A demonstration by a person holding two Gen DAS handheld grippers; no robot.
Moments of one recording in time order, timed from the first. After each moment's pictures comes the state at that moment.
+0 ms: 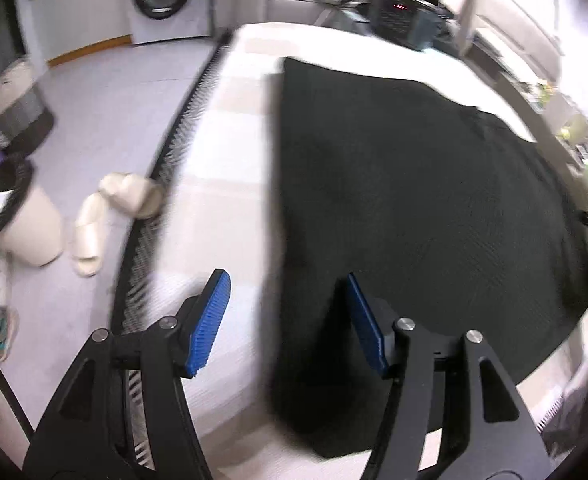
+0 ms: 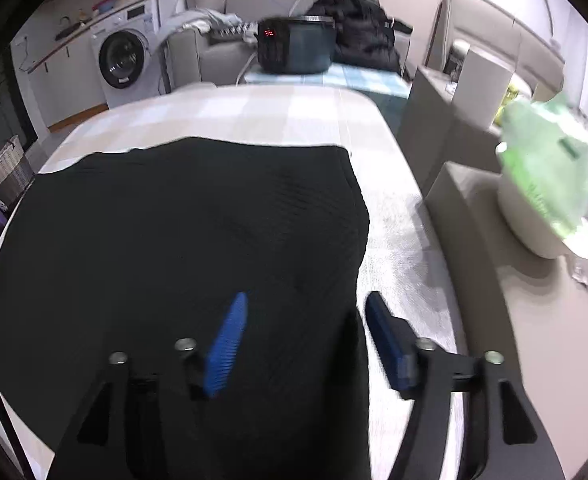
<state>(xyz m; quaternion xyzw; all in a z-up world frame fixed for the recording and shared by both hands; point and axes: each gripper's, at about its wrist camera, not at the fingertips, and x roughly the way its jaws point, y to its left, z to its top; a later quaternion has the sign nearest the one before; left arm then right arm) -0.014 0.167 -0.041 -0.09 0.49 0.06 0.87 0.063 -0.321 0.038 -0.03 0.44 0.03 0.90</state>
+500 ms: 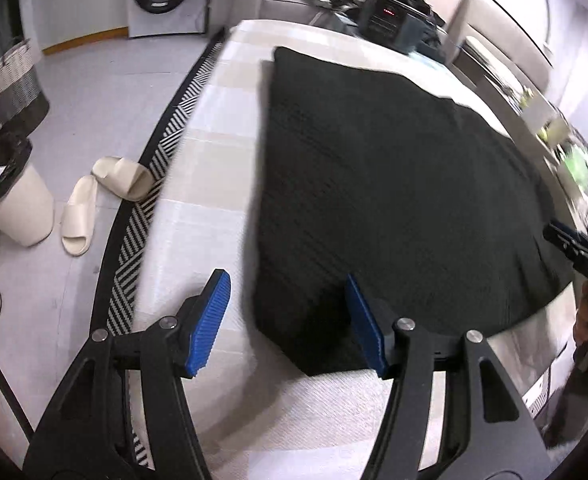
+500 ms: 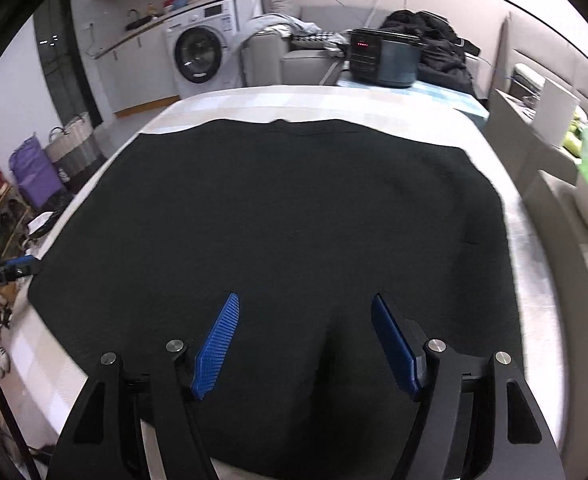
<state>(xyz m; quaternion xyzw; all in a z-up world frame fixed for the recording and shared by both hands) -0.066 0.151 -0.037 -0.12 0.48 0.01 0.87 0.004 -0.223 0.025 -0.04 0.43 0.15 0.89</state>
